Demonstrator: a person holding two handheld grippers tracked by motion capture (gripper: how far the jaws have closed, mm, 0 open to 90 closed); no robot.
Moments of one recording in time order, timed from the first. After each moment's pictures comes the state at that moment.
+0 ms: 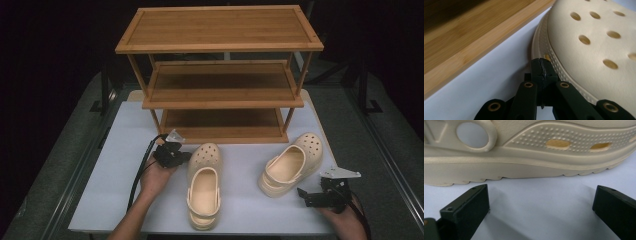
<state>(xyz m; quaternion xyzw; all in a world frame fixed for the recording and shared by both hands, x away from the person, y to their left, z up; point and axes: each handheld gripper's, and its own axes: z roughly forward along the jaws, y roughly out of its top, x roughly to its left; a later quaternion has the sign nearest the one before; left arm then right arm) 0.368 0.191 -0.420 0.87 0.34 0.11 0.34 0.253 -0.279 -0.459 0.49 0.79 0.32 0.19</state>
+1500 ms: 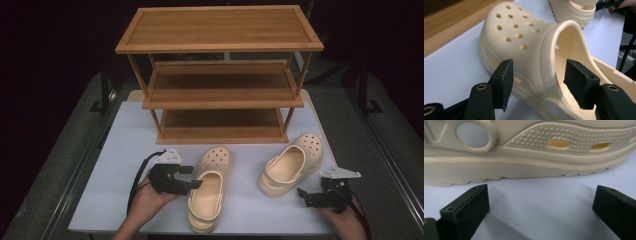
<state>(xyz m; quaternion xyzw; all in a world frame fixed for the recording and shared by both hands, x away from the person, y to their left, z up) 0.287 0.188 -0.388 0.86 0.28 0.04 0.42 0.253 -0.279 -0.459 0.49 0.79 0.32 0.19</state>
